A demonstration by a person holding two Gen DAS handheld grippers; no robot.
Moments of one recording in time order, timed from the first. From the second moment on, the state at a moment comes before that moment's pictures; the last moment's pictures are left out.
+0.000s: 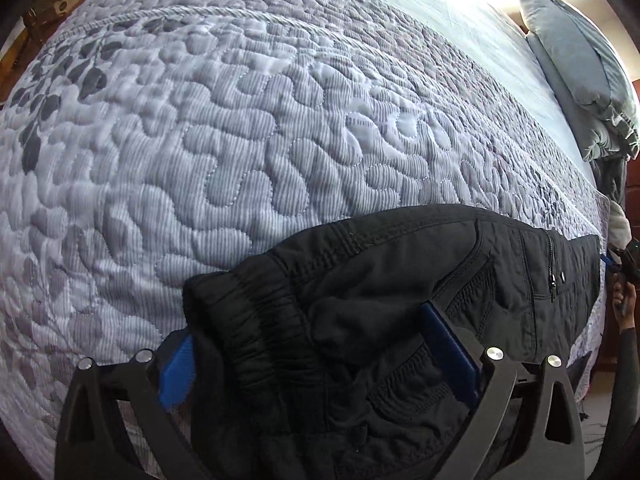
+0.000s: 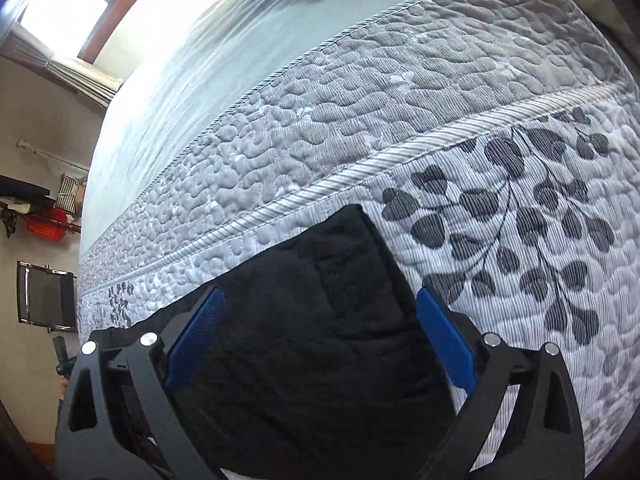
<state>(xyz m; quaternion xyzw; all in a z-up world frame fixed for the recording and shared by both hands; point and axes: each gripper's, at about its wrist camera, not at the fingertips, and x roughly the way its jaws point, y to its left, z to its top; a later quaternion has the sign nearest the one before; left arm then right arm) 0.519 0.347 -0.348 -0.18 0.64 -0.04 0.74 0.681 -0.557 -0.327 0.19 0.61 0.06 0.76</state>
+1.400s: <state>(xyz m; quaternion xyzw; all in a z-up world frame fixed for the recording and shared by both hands) 0.453 0.334 -0.202 -0.18 0.46 -0.02 0.87 0.553 -0.563 -0.138 0.15 0.49 0.05 0.86</state>
